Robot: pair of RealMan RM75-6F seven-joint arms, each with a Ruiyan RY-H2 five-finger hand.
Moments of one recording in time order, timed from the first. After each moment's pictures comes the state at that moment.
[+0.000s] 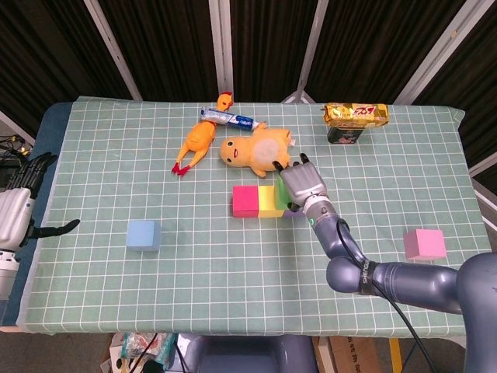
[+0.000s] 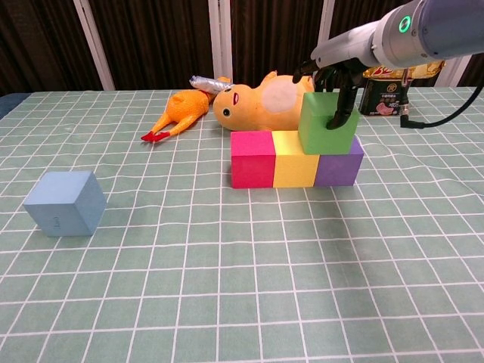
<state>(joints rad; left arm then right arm) -0.32 -0.88 -0.24 -2.02 1.18 1.31 -0.01 1.33 -1.28 0.09 -1.65 -0.18 0.85 -0.76</state>
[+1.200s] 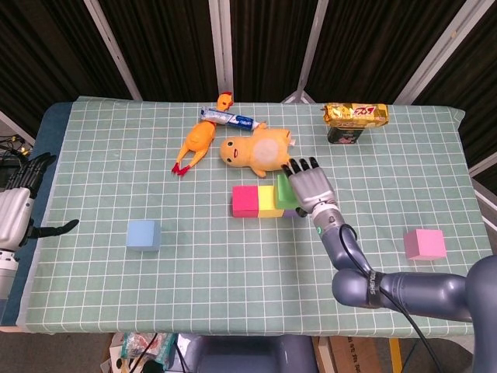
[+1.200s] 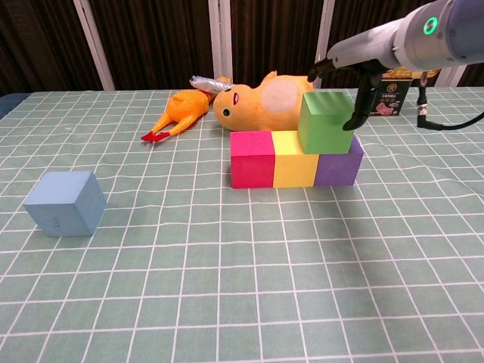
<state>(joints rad) -0.33 -0.87 -0.24 -2.02 1.17 1.30 0.00 1.29 -1.24 0.06 -1.77 -0.20 0.99 -0.77</state>
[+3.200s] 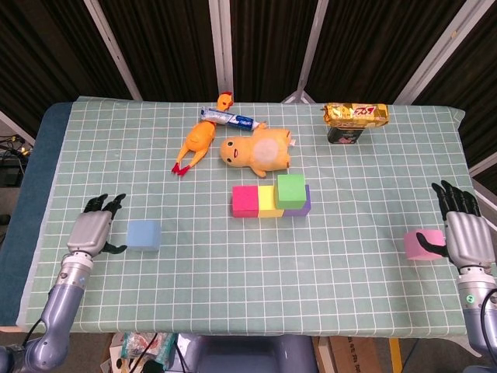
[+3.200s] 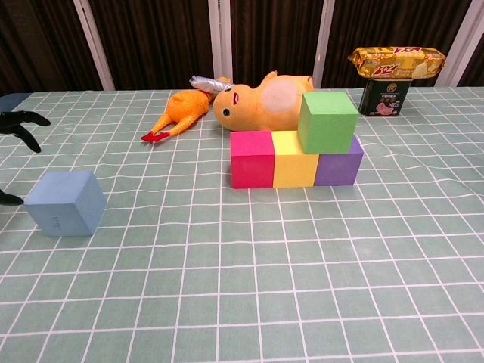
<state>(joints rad) -0.51 -1.31 -0.16 -1.80 0.85 1.16 0.53 0.39 -1.00 0.04 -1.76 -1.07 1.36 -0.08</state>
